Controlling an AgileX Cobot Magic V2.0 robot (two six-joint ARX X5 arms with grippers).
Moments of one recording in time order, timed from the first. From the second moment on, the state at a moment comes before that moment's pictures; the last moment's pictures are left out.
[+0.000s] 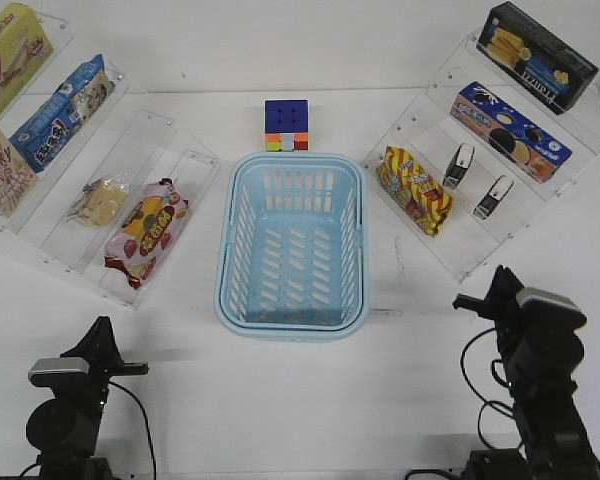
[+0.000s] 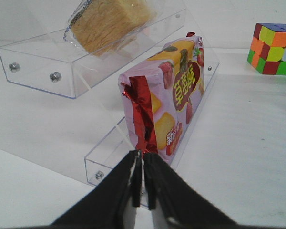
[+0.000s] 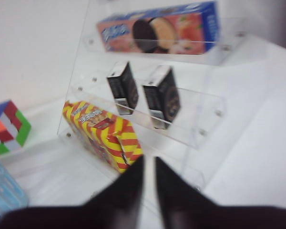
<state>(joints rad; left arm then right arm) 0.01 0.00 0.03 0.01 -0.02 -0.03 0.02 0.62 0.57 -0.19 0.11 0.32</state>
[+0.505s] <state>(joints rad) 0.01 0.00 0.03 0.01 -0.02 -0.03 -0.01 1.34 1.06 -0.22 0.16 0.21</state>
